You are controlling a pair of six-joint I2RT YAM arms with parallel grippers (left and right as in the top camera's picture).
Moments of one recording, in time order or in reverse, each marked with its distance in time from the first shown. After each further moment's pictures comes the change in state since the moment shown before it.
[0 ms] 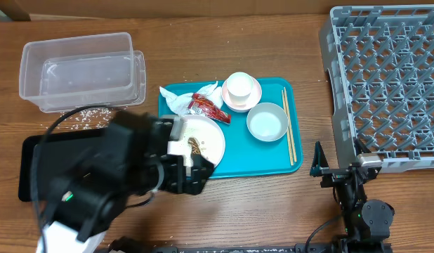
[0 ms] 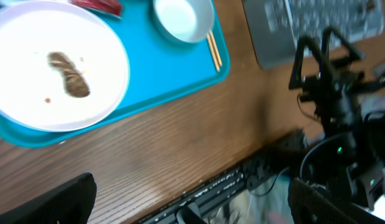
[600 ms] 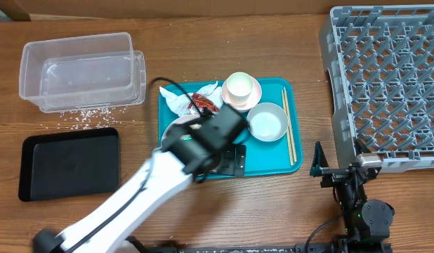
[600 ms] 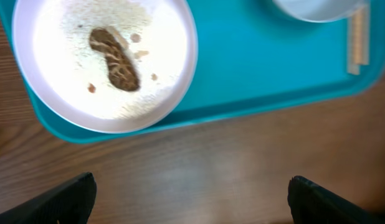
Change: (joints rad) left arm -0.322 0.430 0.010 0.060 -0.467 -0.285; right arm 0.000 0.000 0.000 0.000 0.000 -0.001
